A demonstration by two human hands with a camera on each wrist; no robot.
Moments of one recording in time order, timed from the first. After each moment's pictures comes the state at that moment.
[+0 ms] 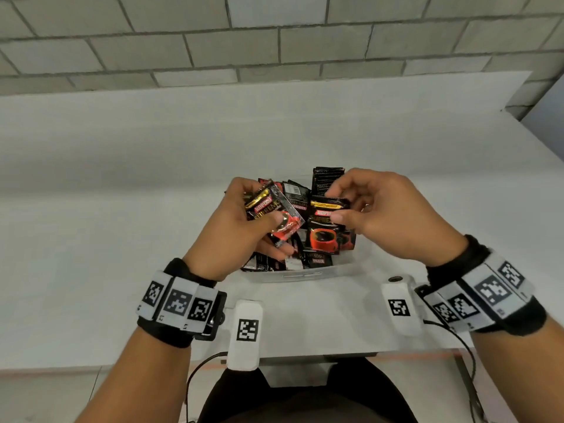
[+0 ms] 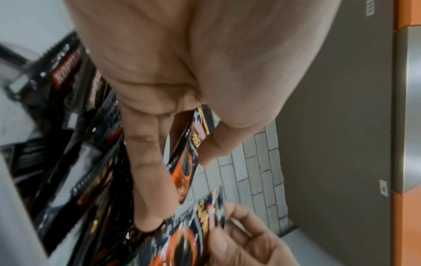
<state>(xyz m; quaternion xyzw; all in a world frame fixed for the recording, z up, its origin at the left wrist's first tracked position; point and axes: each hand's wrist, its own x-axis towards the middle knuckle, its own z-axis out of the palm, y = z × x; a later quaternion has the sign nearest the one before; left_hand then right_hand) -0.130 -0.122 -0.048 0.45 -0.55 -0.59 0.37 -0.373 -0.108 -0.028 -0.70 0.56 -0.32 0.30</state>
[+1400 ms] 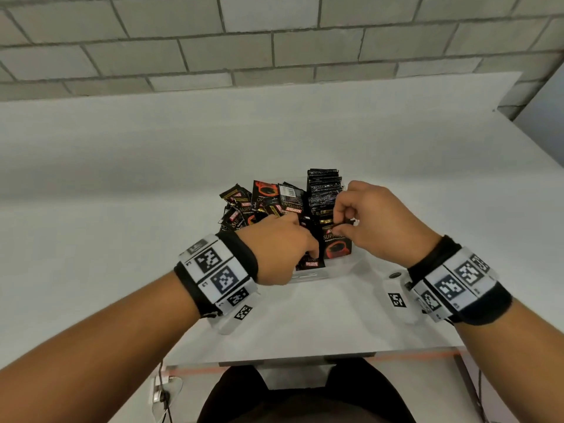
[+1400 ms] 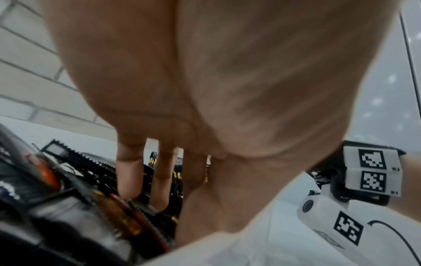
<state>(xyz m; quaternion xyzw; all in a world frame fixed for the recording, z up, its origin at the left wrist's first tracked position) -0.179 -0.141 -0.049 0.31 -0.93 -0.11 -0.18 -0.388 -0.122 -0.063 -0.77 0.59 -0.19 0.16</state>
